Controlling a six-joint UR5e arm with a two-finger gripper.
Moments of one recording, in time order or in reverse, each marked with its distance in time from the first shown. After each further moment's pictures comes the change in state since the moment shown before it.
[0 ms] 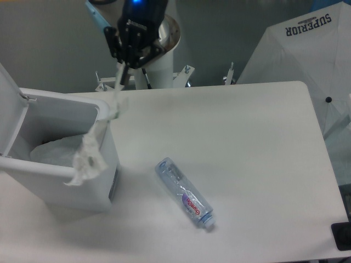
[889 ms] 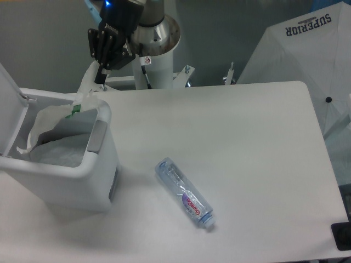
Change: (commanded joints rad) arm -0.028 -0.008 -0.061 0.003 -0.002 0.240
